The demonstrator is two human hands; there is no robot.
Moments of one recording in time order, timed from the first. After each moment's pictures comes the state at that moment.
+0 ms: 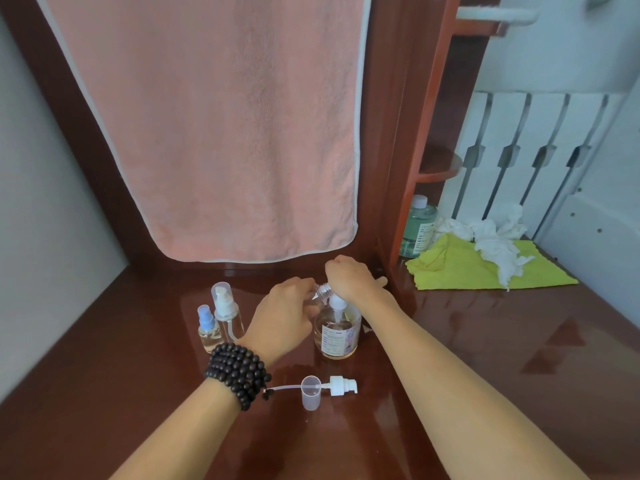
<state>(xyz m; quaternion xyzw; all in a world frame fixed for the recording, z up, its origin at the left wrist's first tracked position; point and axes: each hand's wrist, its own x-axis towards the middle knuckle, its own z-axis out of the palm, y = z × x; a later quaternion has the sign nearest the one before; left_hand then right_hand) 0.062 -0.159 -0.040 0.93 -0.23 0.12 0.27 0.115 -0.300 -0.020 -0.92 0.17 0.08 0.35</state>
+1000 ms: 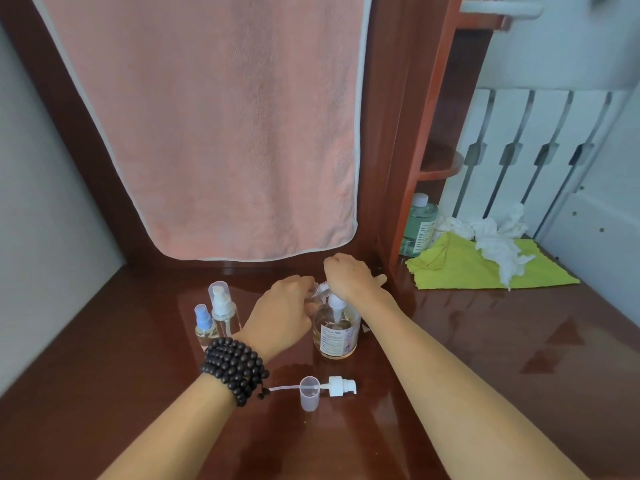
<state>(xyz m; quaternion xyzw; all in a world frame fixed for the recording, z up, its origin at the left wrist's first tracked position) 0.068 -0.159 -0.037 0.94 -0.23 0.09 0.24 0.117 -0.296 -0.024 -0.93 0.16 0.08 0.32</state>
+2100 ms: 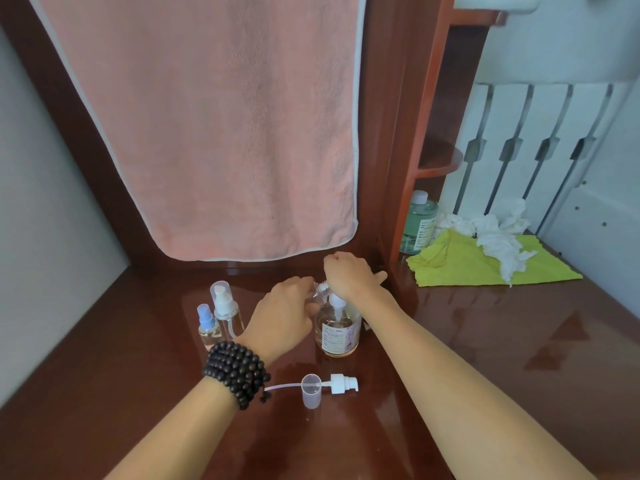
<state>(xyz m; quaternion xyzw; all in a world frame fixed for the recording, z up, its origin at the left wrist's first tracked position) 0.062 -0.160 -0.040 0.94 -0.22 0.10 0.24 0.119 -0.305 -0.031 -0.93 0.16 0.03 0.34</state>
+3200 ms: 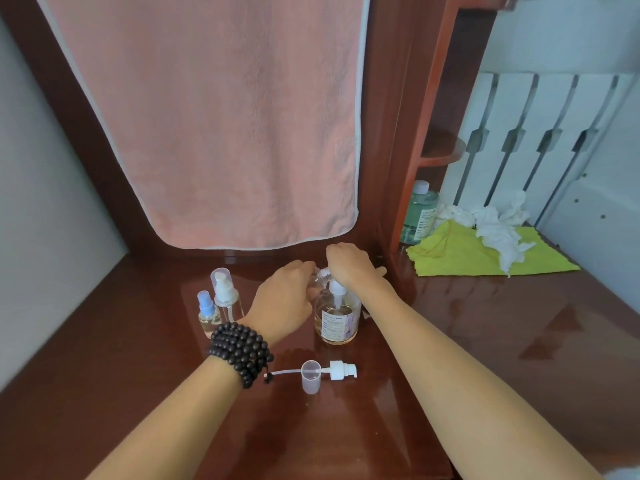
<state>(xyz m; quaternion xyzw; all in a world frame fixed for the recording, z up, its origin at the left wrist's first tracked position) 0.064 -0.163 -0.034 0.95 -0.22 0.10 0.22 0.114 -0.298 -0.021 -0.90 0.20 0.08 0.37</state>
